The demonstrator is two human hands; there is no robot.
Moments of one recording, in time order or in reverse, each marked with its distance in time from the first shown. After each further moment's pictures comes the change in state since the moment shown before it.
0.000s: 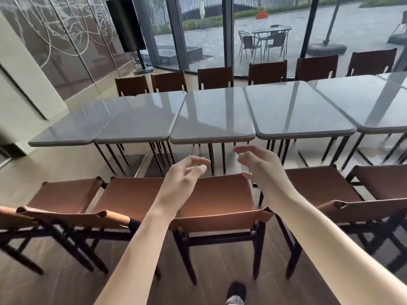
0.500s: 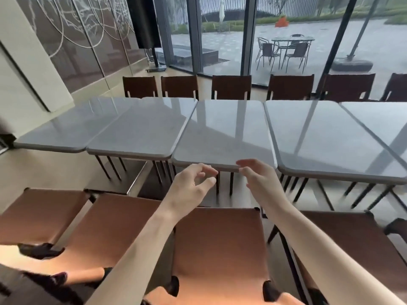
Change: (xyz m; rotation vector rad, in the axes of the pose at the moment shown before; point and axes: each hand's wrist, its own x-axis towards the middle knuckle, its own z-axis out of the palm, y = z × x) left_hand 0.244 -0.066 -0.021 0.175 0.021 0.024; right_hand 0.262 0.050 0.058 -0.143 -0.033 0.004
